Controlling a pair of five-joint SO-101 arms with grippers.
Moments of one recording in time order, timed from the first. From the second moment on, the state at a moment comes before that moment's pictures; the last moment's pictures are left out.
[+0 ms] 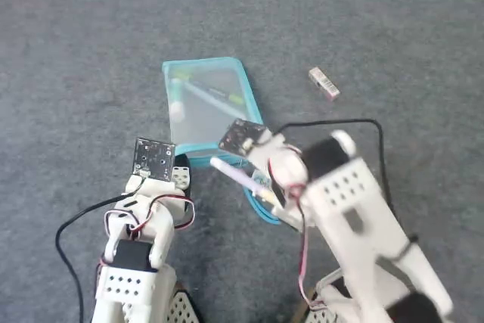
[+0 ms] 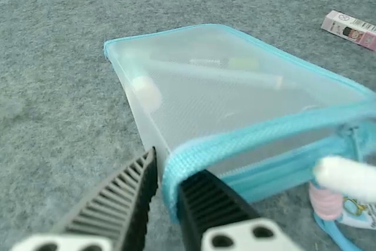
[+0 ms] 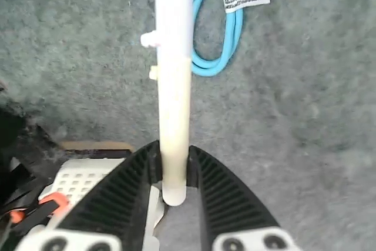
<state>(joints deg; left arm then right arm) 0.8 -89.5 97.0 37.1 0.7 -33.6 -27.9 25.8 100.6 27.7</state>
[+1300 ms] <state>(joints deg) 0.6 -89.5 97.0 37.1 1.0 -34.4 24.5 -31.9 100.7 9.0</state>
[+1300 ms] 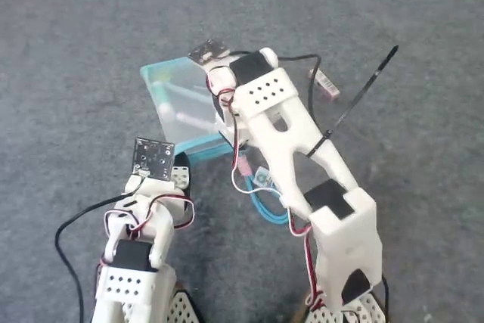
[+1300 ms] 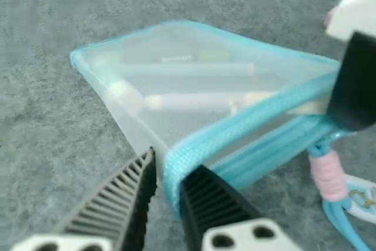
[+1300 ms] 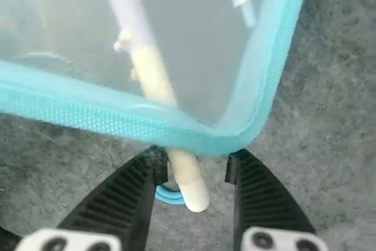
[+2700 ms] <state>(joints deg) -3.9 -89.5 94.1 42.4 -3.2 -4.7 5.2 -5.6 90.1 25.7</state>
